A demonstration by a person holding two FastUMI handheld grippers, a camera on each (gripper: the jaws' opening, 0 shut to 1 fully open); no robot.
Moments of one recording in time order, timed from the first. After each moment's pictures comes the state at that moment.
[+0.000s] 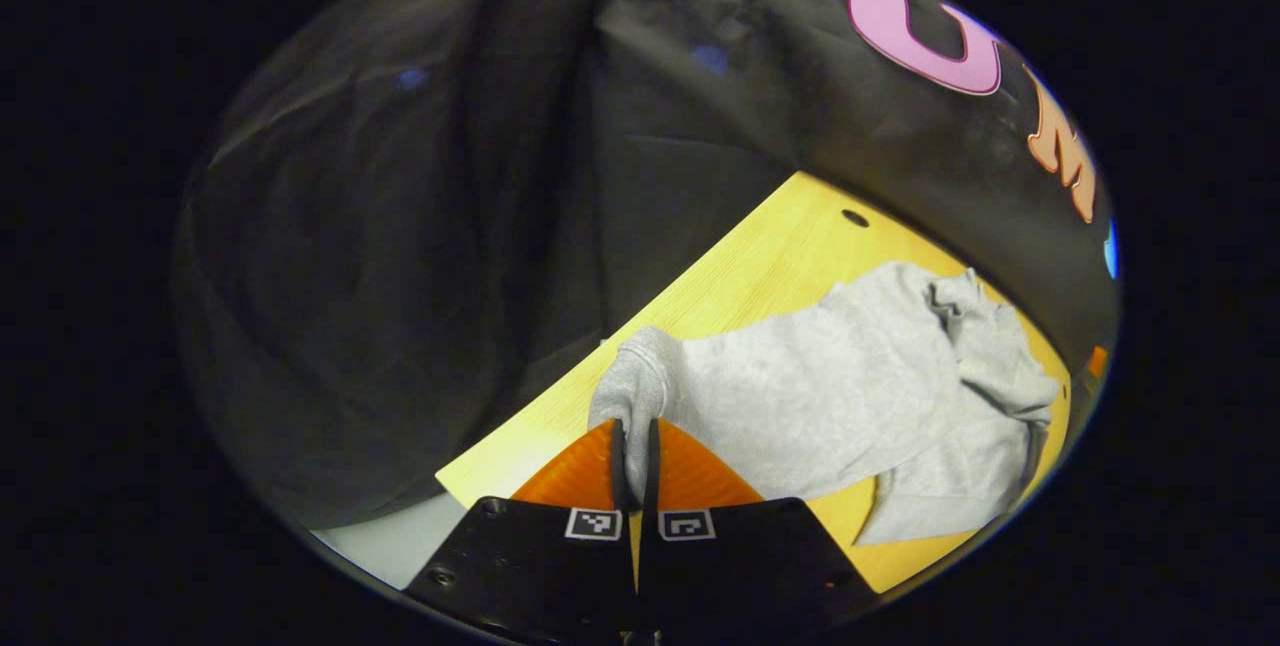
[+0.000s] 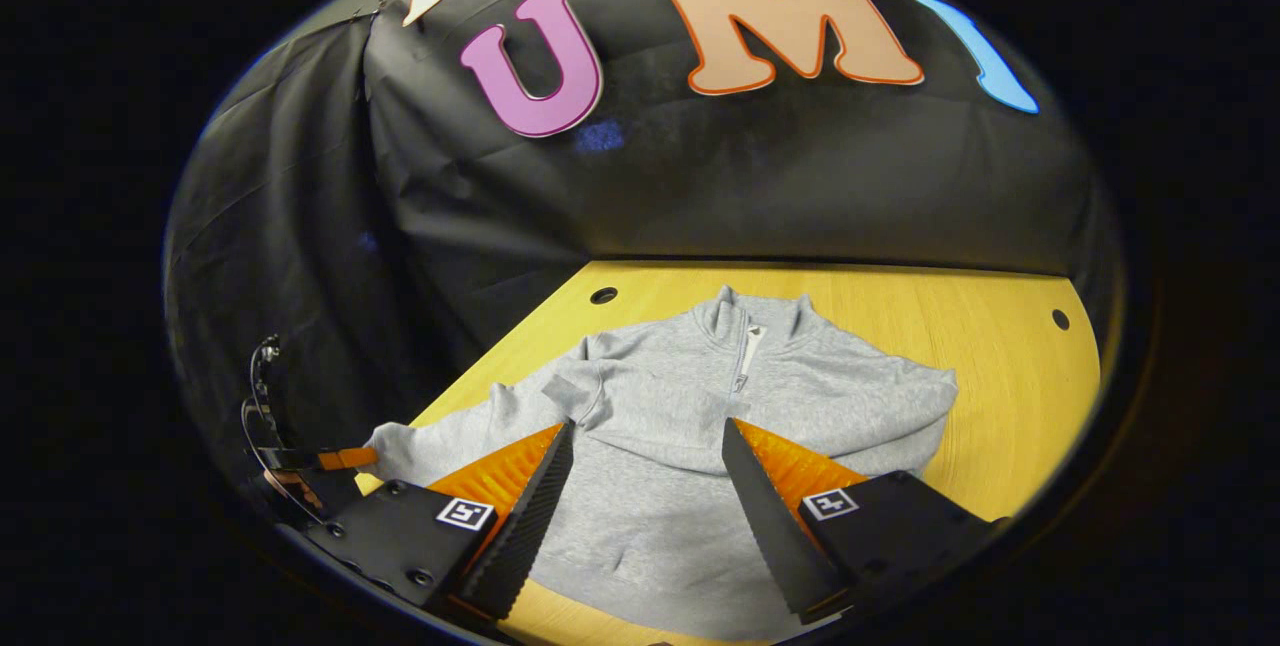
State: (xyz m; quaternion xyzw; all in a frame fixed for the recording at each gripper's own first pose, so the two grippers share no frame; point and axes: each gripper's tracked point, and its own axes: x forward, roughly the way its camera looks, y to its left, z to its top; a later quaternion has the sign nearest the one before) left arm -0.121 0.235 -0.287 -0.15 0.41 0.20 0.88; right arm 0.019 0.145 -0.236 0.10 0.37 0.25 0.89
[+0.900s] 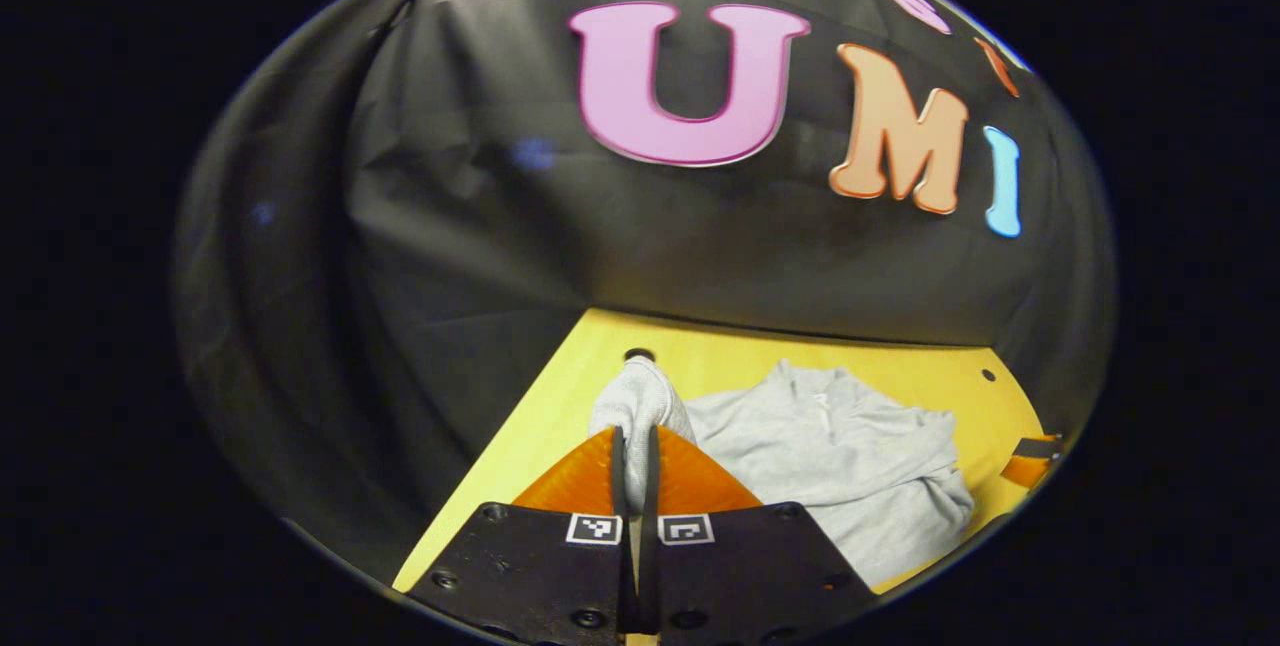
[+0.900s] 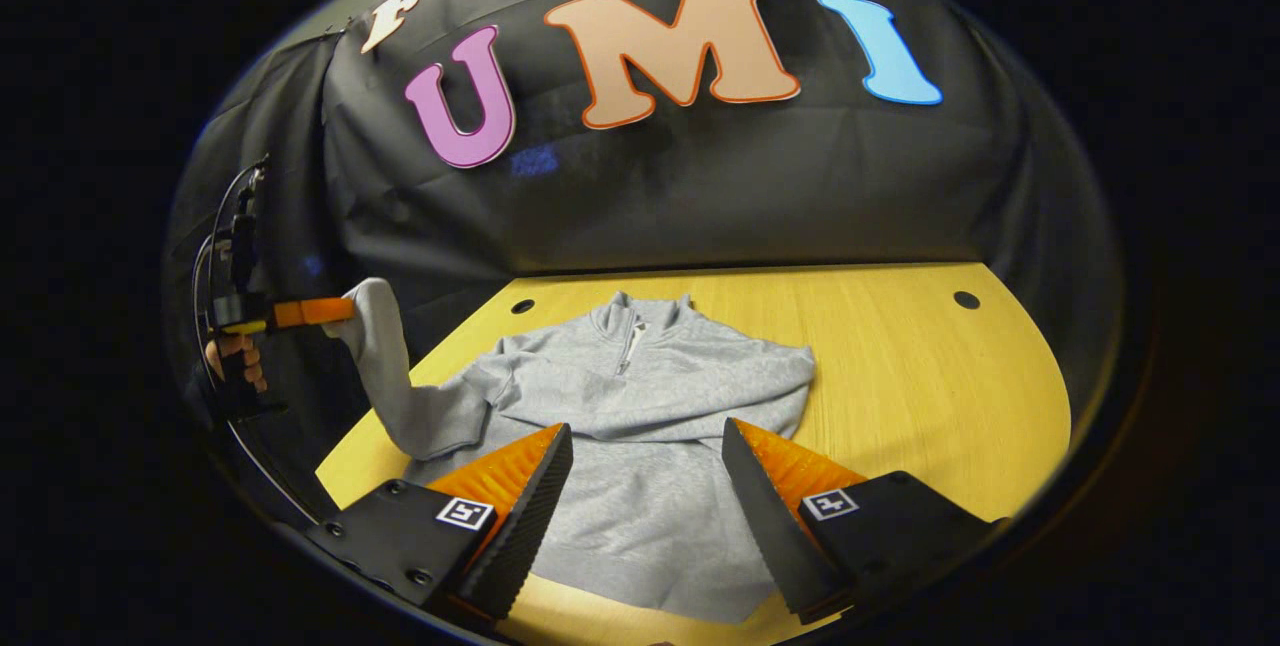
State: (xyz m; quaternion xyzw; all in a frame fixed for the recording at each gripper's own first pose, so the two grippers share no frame) left arm 0.078 0.063 -0.135 -0.05 0.28 -0.01 0.96; right arm -0.014 0.017 -0.227 0.09 0.35 0.16 0.92
